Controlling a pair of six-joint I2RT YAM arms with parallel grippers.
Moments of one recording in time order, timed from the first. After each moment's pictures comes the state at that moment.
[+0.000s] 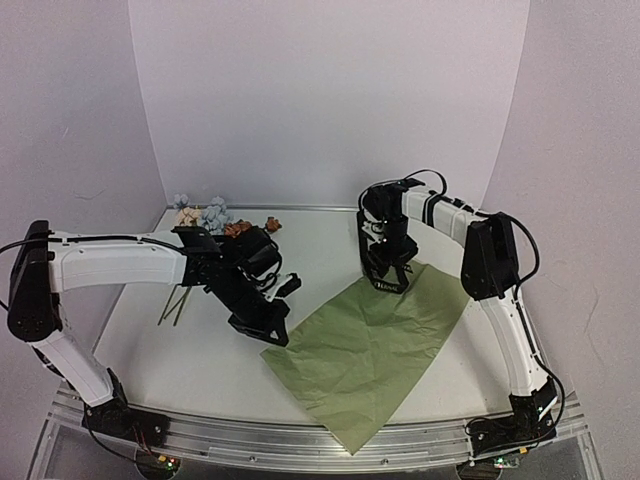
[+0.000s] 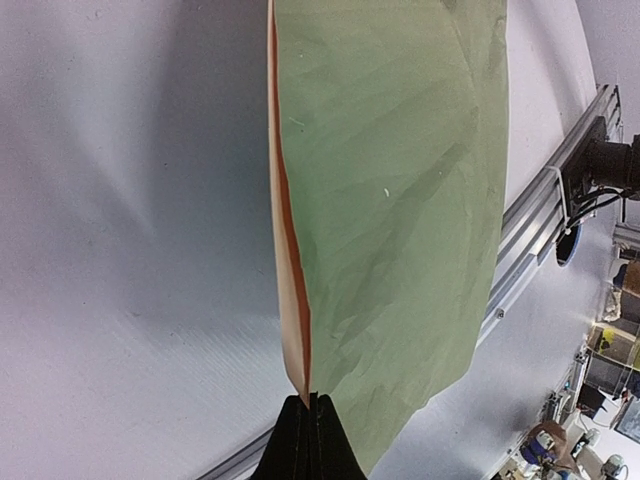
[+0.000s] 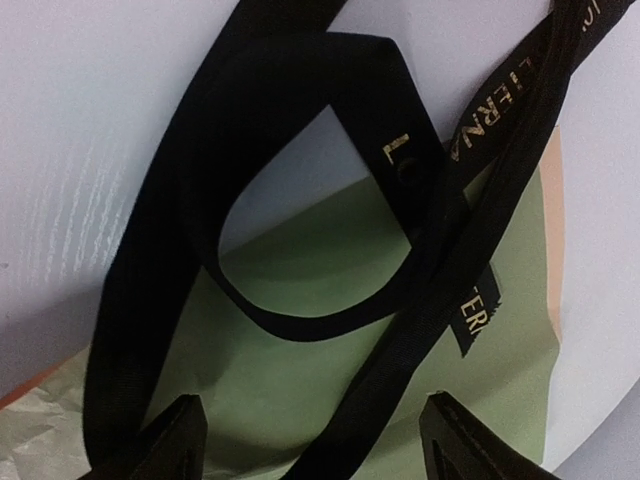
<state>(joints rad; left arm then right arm) -0.98 1.60 1.19 -0.75 0.36 -0.52 0.51 2.51 2.32 -1.29 0.16 -0.04</state>
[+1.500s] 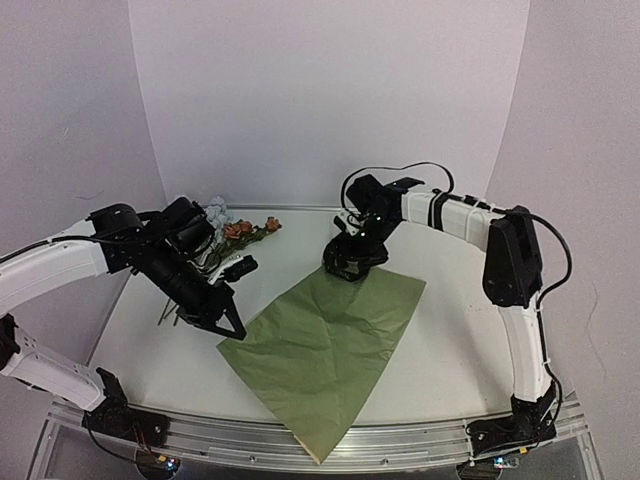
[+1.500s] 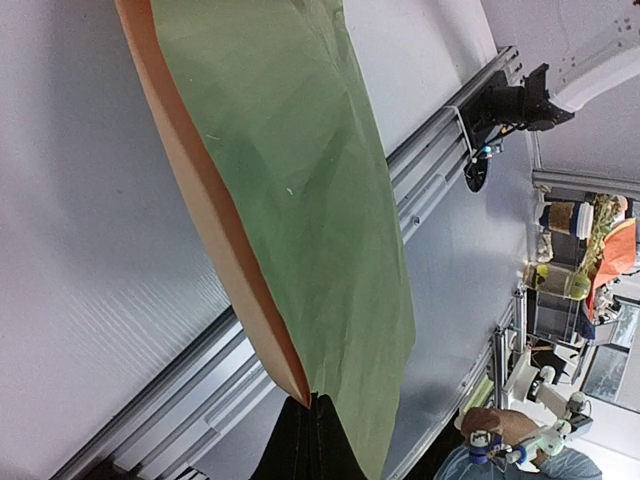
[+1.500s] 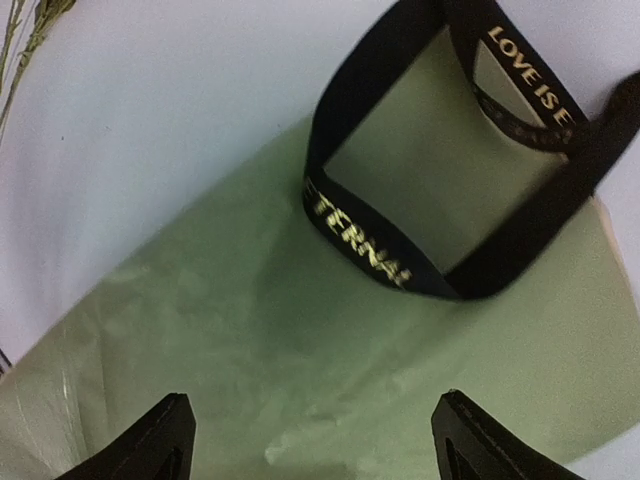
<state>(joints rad) -0.87 1.25 1.17 -1.02 0.56 -0.44 0.64 2.23 2.01 -0.97 -0.21 0.24</state>
